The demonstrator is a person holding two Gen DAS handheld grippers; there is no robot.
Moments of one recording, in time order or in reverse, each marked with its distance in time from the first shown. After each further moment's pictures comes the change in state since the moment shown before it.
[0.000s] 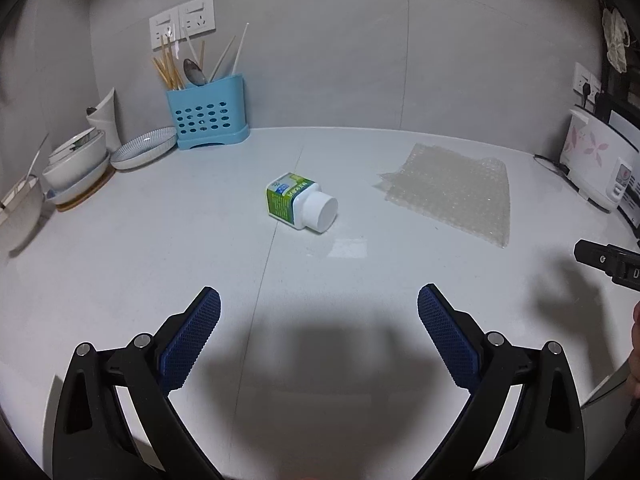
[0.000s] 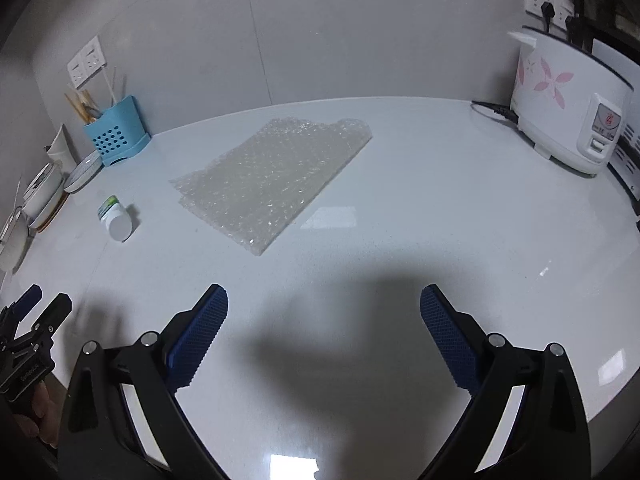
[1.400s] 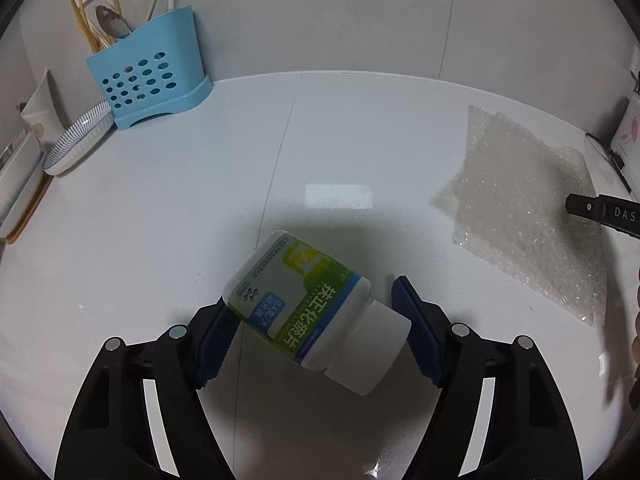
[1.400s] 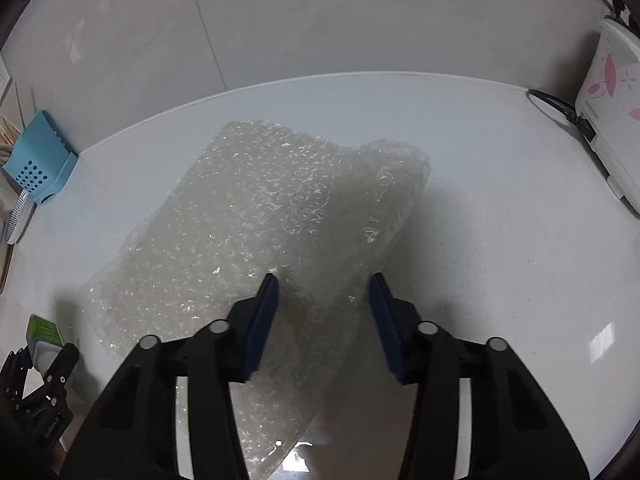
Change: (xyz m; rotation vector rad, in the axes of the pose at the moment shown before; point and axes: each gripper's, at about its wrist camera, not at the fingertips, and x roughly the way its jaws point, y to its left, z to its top) left arm 0.153 0.004 0.072 0.074 0.271 -0.016; right arm 0.154 0.021 0.117 0.054 0.179 -0.065
